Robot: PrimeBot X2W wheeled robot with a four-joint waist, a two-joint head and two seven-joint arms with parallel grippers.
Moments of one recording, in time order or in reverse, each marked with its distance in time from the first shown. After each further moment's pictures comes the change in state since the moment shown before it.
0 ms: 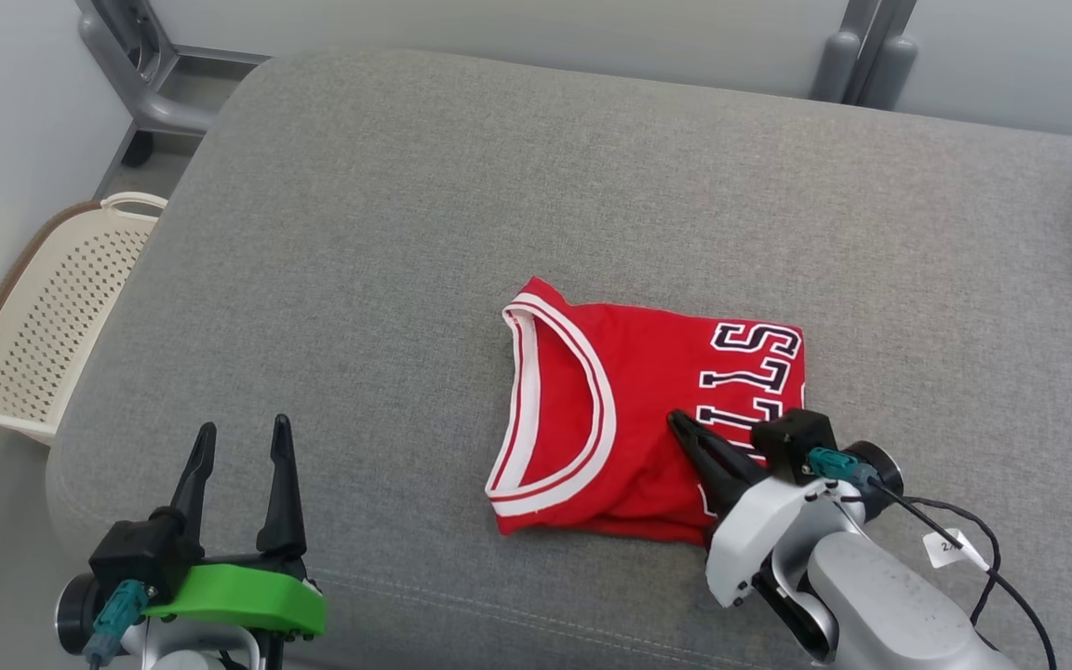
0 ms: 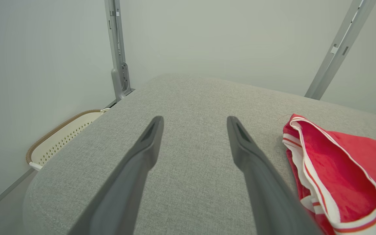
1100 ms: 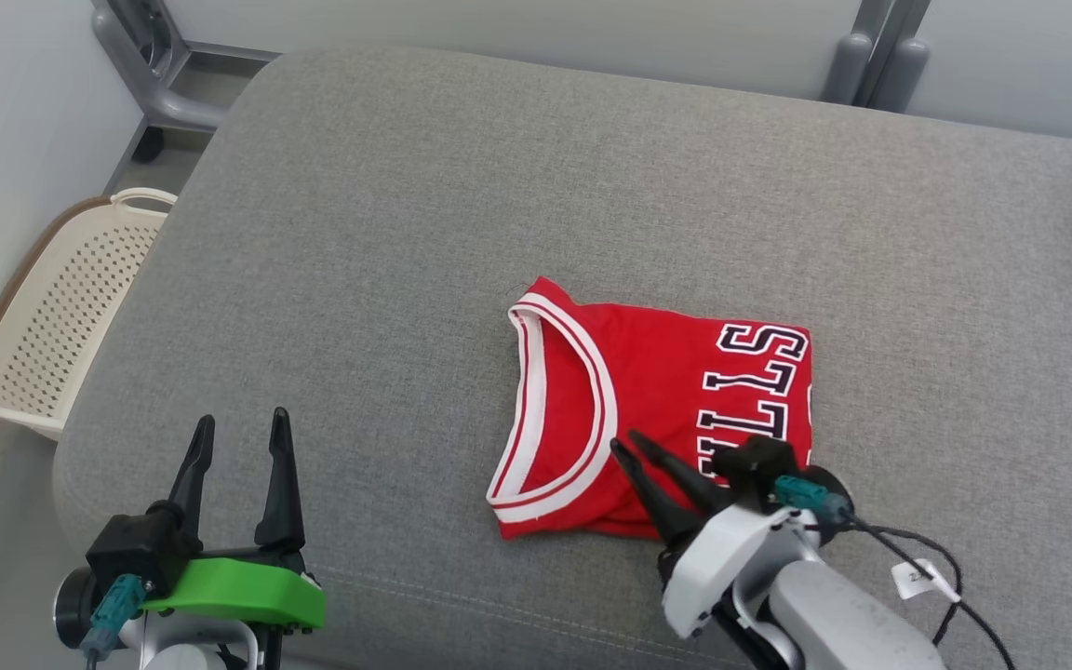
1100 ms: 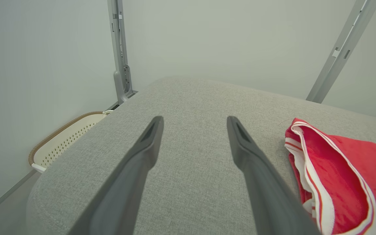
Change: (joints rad) left arm -0.014 0.000 0.001 0.004 -0.003 -0.002 0.000; right arm 0.060 0.063 0.028 -0.075 0.010 0.000 -0.001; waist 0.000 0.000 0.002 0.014
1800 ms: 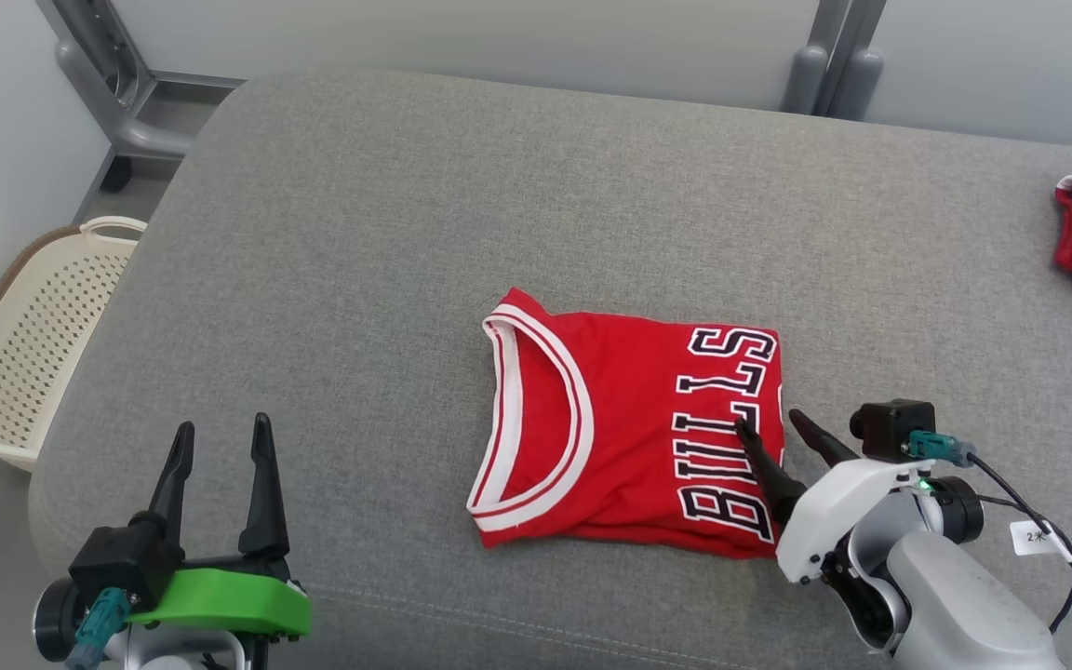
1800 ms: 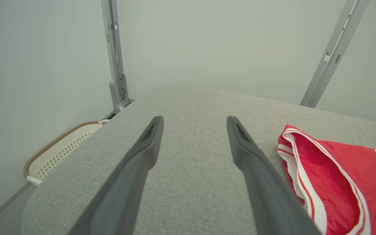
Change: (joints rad) left arm 0.029 0.000 0.029 -0.041 0.022 0.004 0.000; right arm -0.001 -0.104 -0.218 0.070 0.144 0.000 0.126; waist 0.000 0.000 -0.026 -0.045
